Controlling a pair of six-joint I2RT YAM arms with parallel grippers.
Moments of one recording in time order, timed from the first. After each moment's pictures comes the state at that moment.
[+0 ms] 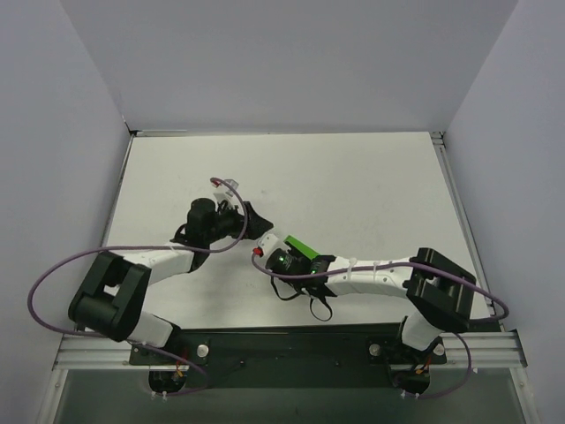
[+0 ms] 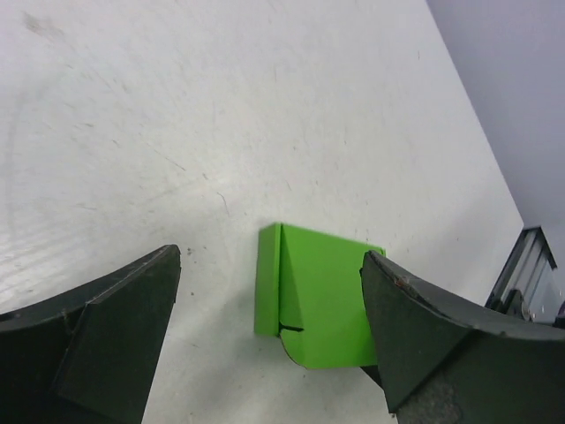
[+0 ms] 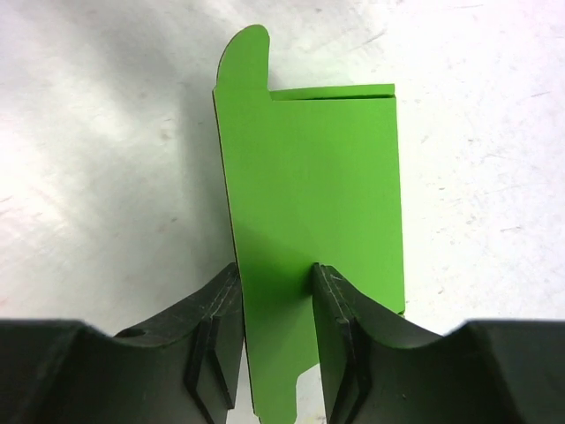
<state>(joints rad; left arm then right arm) -0.43 1.49 0.58 0.55 0.44 -0.56 1.16 1.62 0.85 -0.21 0.55 0.02</state>
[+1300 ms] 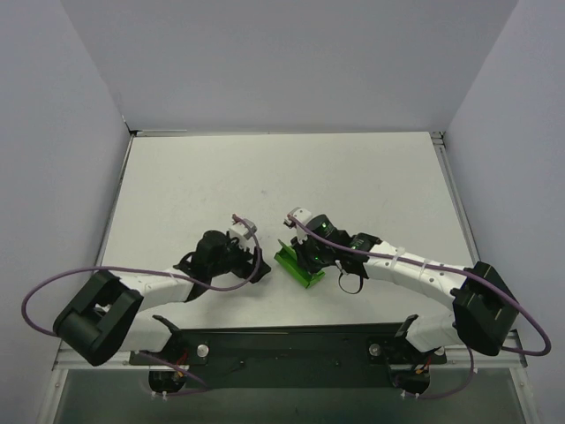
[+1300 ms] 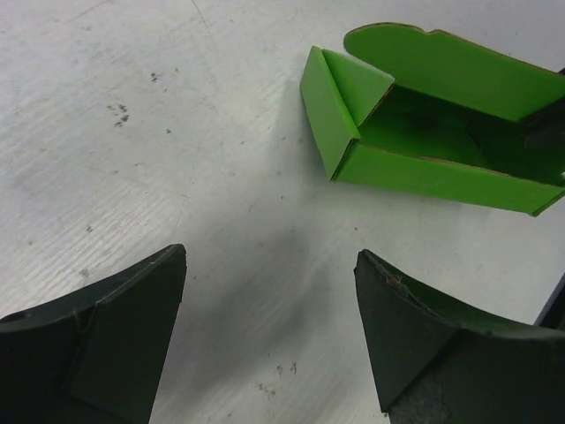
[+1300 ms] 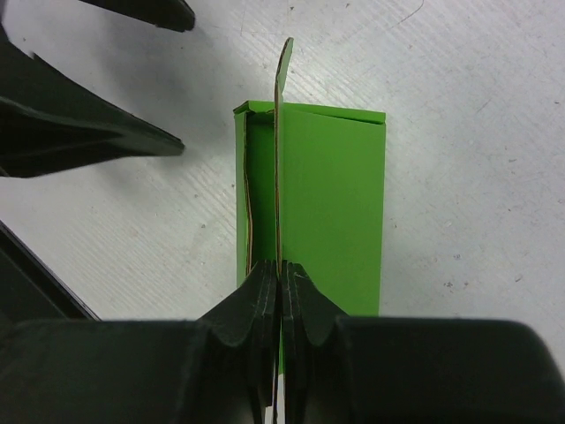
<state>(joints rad) -0.58 1.27 0.30 0.47 0.30 -0.25 0.87 1.35 0.80 -0.29 -0.01 0.13</state>
